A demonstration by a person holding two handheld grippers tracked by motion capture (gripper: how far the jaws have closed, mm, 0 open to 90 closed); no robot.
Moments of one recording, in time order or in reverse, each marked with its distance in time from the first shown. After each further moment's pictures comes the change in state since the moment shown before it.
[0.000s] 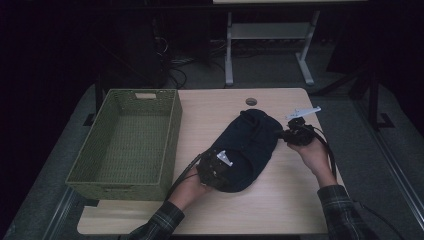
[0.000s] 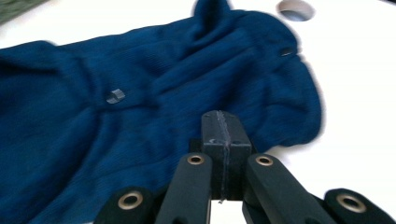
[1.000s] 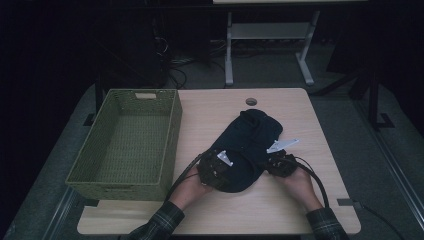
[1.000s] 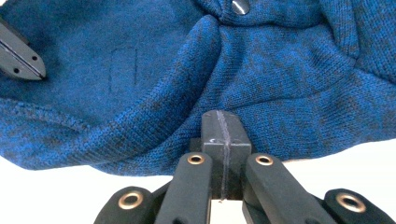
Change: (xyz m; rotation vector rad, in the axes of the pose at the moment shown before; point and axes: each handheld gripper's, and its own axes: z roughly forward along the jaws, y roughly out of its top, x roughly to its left) left arm -0.001 0.002 0.000 0.018 -0.001 0.011; right arm 0.070 -0.057 0.030 0.085 0.129 -0.091
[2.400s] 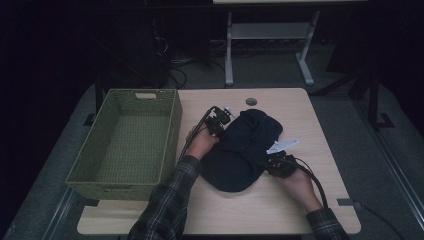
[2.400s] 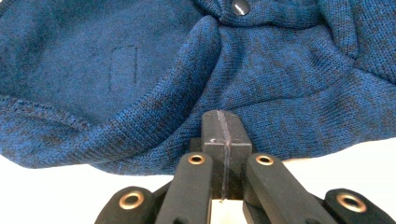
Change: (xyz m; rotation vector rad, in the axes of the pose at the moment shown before) left arm 0.125 0.085 0.010 0.027 0.229 -0.121; right arm 0.002 -0.001 0.000 -0.008 -0.011 -0.007
